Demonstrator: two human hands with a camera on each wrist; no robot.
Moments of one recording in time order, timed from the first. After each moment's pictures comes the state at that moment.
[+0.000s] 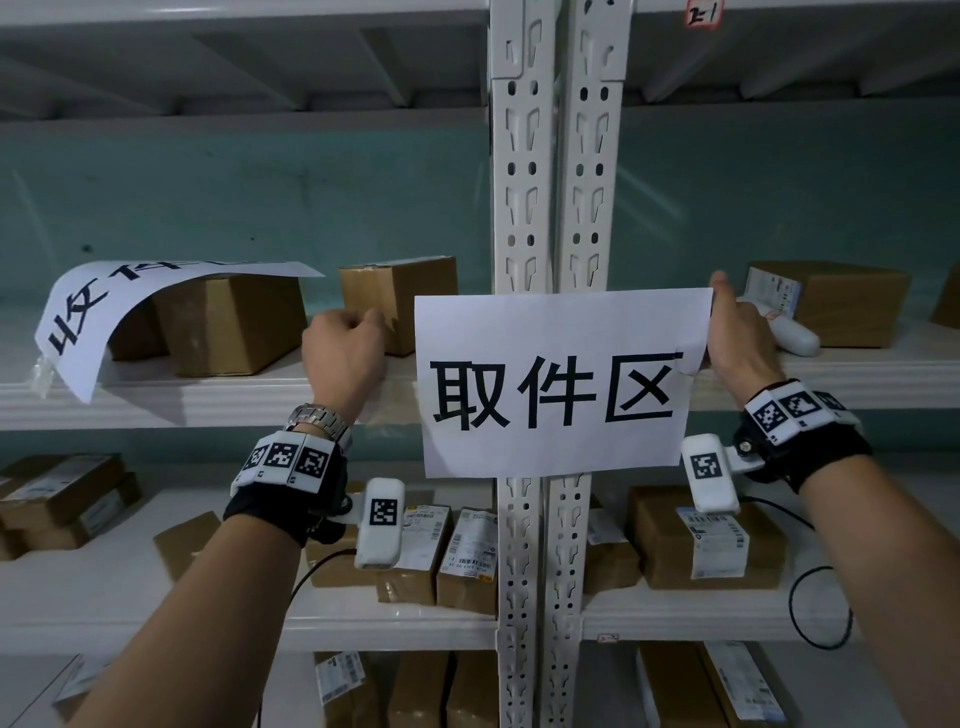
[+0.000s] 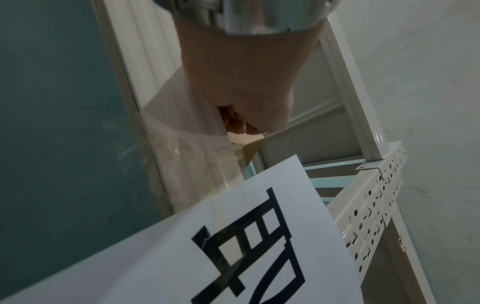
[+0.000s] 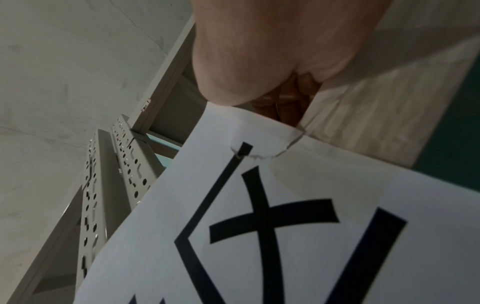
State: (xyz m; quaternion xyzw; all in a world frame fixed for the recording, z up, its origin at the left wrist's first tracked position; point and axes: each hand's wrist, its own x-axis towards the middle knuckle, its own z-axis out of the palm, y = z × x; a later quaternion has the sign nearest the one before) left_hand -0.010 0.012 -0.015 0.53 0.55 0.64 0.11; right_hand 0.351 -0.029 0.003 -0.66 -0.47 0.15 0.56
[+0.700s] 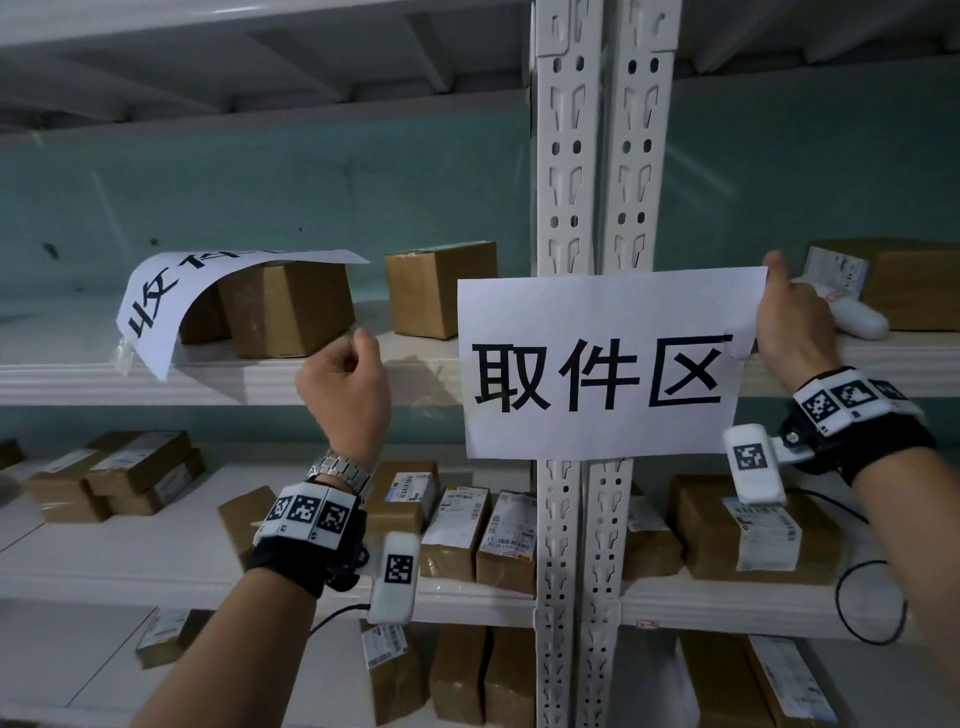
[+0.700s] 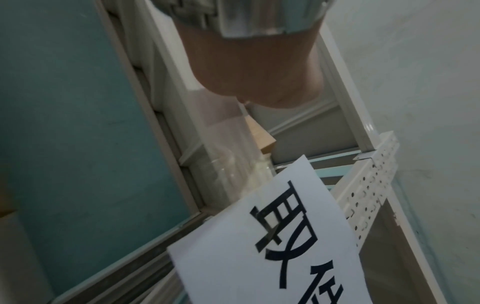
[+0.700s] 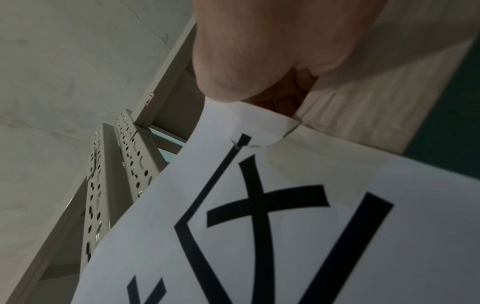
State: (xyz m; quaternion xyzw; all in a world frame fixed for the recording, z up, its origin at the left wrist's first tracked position) left_hand -0.031 -0.032 -0.061 0.47 0.45 0.76 -0.03; right_hand 0.347 -0.030 0.002 -0.68 -0.47 0.12 0.55
